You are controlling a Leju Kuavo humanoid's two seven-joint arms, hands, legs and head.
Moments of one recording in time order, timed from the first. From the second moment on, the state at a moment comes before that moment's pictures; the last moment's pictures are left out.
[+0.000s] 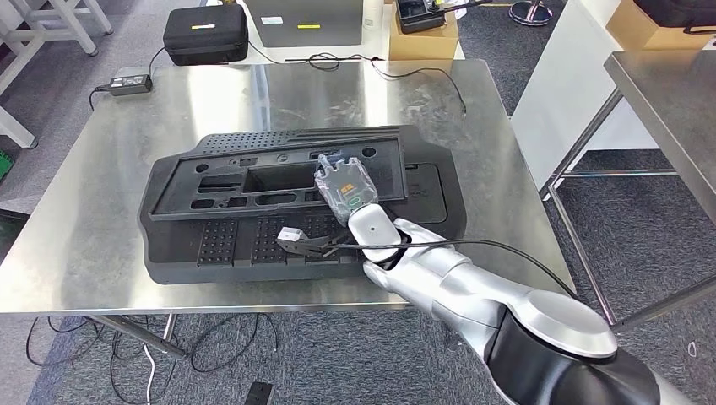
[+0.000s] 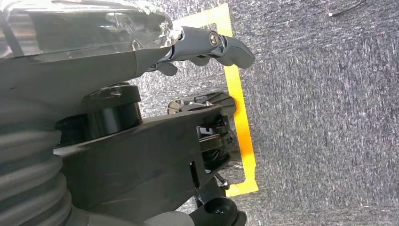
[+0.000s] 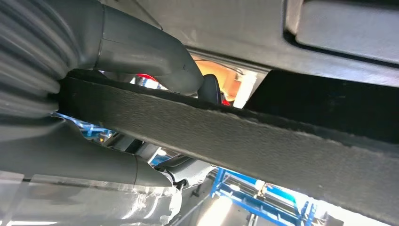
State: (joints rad) left arm -0.16 -0.09 -1.16 -0.21 1.10 0.59 -0.30; right arm -1.06 0.21 1.39 -0.40 0.97 -0.38 0.33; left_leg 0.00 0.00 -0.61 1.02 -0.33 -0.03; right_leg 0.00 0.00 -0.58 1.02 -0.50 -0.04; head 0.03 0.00
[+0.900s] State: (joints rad) left arm -0.16 -0.09 -1.16 -0.21 1.11 0.57 -0.33; right arm -0.98 0.25 1.39 -0.41 0.98 -0.55 0.19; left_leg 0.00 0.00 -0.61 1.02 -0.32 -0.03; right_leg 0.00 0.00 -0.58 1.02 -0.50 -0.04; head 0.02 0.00
